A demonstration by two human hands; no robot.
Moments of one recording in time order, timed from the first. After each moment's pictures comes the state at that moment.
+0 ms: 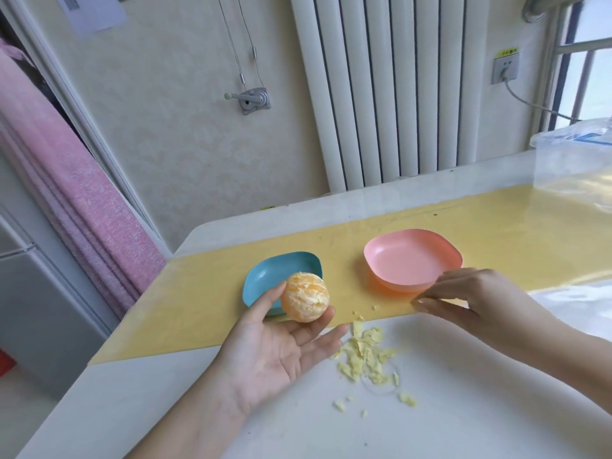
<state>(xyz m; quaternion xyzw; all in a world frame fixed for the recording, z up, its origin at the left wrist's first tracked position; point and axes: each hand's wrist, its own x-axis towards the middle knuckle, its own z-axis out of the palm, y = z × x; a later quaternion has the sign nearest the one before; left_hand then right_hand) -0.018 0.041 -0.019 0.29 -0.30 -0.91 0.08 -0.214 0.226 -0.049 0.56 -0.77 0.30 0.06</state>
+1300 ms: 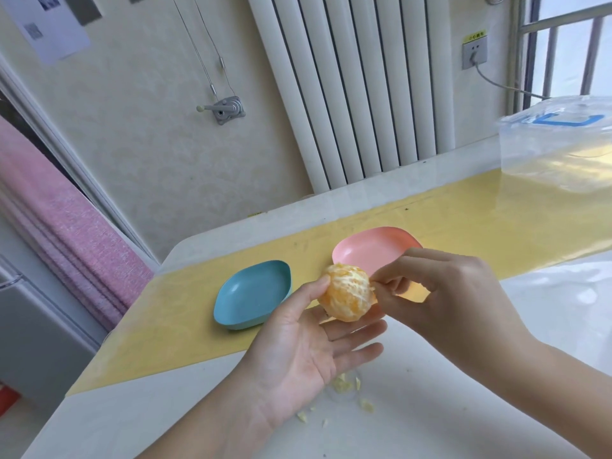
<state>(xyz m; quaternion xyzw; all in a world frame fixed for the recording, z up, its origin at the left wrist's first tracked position) -0.068 0.100 -0.008 0.24 -0.43 -0.87 0.03 -0.187 0.231 -0.030 0.49 -0.71 0.46 0.21</state>
